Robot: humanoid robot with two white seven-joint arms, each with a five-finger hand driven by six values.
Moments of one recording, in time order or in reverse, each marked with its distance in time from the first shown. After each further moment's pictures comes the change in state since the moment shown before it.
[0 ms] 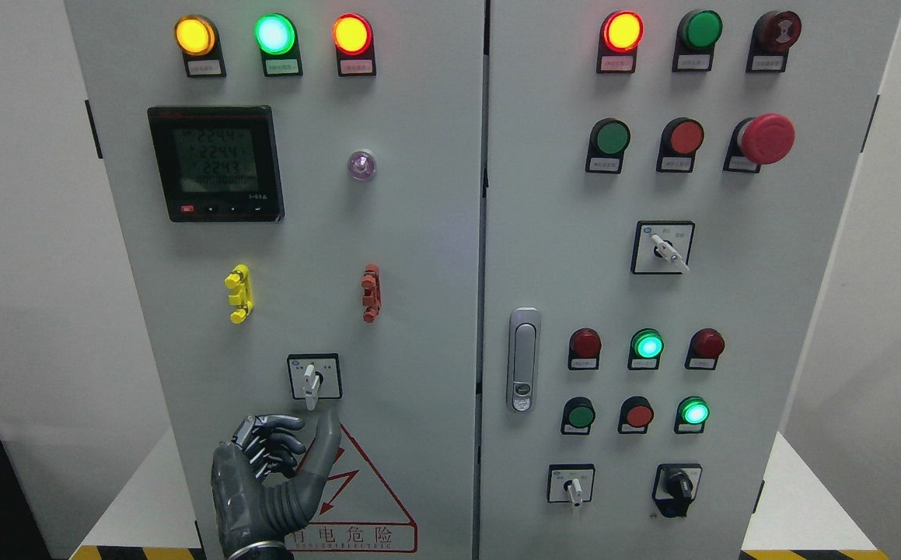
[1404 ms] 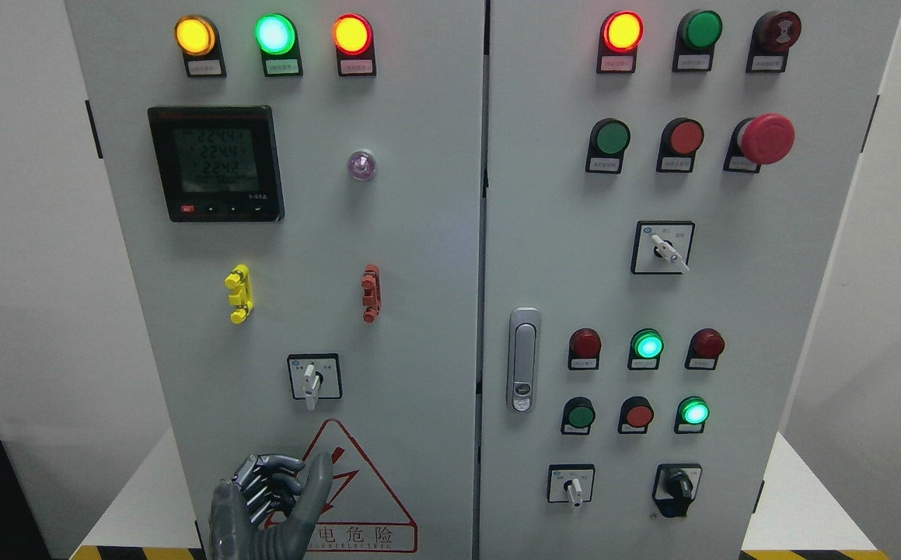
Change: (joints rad) left arm 0.106 0.041 0.025 0.008 0.085 -0.115 -0.093; right arm 0.000 0.000 0.000 0.000 0.000 0.000 0.000
